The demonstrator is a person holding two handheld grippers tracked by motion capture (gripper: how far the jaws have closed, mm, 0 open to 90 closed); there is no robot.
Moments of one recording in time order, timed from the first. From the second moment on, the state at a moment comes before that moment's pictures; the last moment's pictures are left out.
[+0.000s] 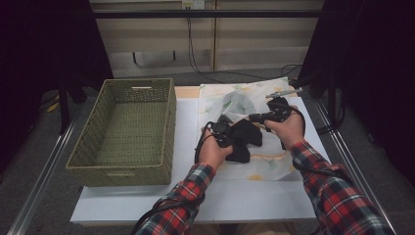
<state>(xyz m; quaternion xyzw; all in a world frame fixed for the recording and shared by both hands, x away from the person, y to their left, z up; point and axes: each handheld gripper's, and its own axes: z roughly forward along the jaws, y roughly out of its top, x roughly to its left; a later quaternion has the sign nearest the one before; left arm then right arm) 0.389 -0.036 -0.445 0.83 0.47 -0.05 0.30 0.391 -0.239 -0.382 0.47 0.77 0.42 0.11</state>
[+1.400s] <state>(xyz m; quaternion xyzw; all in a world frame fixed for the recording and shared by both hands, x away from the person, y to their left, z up) 0.416 -0.045 -0.445 0.81 0.48 0.01 0.34 0.389 -0.241 -0.381 0.47 0.77 0.42 0.11</state>
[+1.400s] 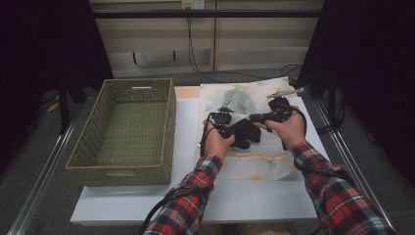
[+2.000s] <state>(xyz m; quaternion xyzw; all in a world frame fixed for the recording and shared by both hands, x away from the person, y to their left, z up) 0.425 -0.045 -0.445 0.80 0.49 0.01 0.35 0.391 -0.240 -0.387 0.47 0.77 0.41 0.11</state>
